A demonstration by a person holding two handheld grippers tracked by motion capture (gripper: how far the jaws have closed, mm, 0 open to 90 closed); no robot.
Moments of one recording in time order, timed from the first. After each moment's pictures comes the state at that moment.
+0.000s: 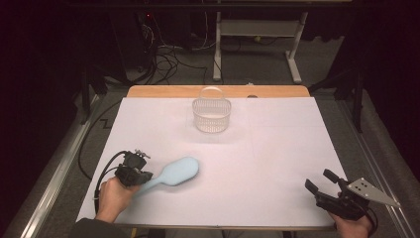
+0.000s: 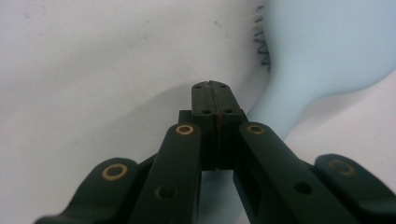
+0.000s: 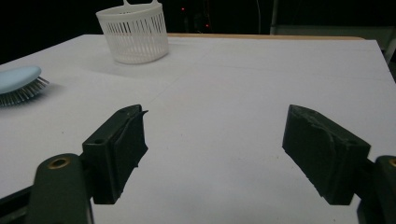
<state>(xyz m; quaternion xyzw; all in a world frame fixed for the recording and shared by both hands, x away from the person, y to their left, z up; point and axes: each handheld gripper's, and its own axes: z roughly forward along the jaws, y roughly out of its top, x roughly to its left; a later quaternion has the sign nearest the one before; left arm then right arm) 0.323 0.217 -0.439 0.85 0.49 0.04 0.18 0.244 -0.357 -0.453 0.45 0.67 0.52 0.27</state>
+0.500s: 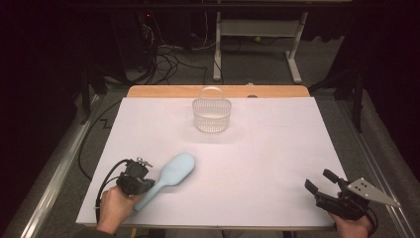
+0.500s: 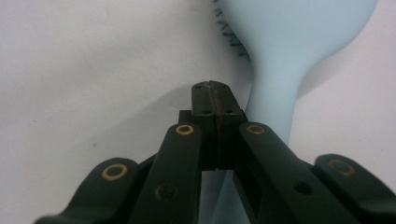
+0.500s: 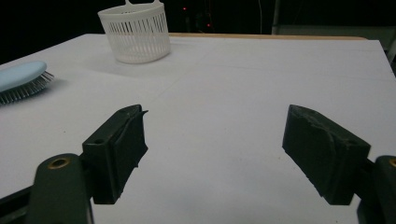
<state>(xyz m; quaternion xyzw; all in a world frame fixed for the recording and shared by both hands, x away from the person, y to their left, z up) 0.302 0.208 -0.444 0.85 0.49 0.05 0.19 0.244 -0.357 -0.452 0.44 0.68 0.52 0.27</state>
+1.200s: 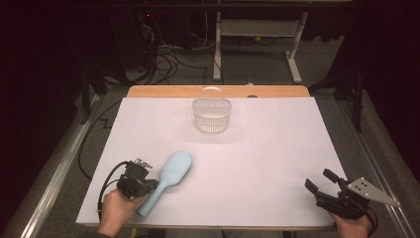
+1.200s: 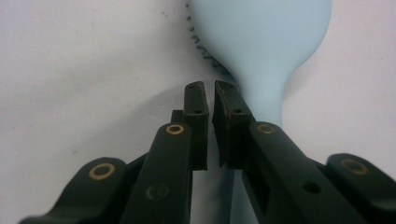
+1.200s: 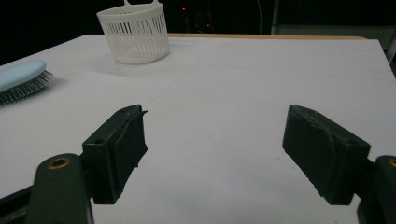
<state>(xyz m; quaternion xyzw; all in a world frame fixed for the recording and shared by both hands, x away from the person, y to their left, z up) 0.295 0.209 -0.440 0.84 0.49 0.04 0.23 0.245 -0.357 -0.453 0.44 0.67 0.52 0.27</state>
